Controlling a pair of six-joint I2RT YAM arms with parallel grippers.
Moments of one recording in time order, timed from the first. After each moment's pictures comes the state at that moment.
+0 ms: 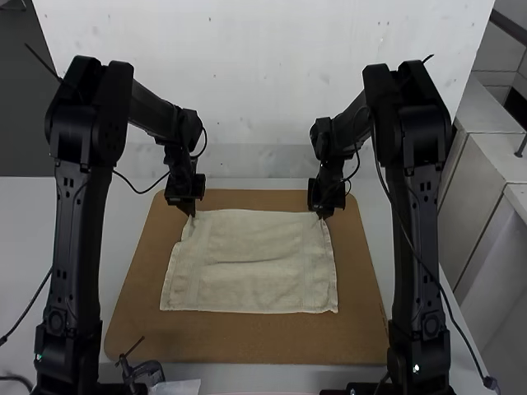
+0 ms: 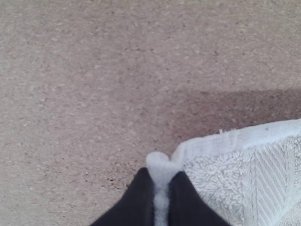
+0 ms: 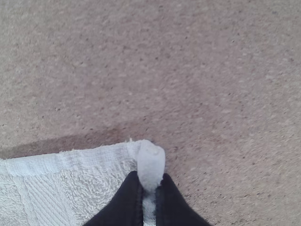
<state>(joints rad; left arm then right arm) -0.24 2.19 1.51 -0.71 -0.04 -0.21 0.25 2.15 1.35 -0.49 0.10 0.32</state>
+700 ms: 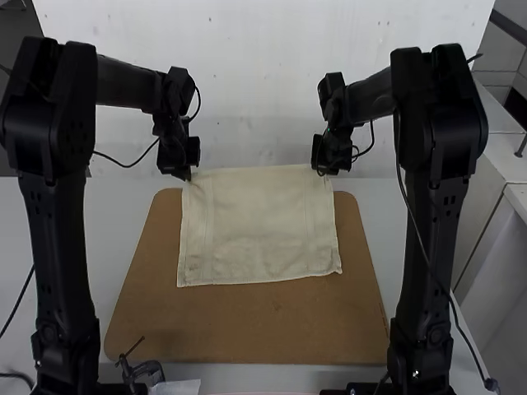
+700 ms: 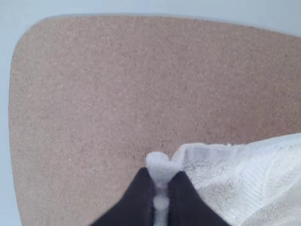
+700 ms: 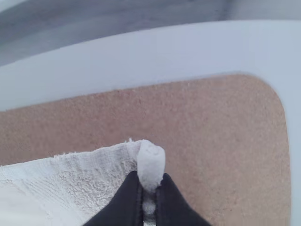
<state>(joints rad) -0.25 1.94 1.46 -0.71 -0.08 -0.28 0.25 1.94 1.35 -0.46 0.13 0.32</state>
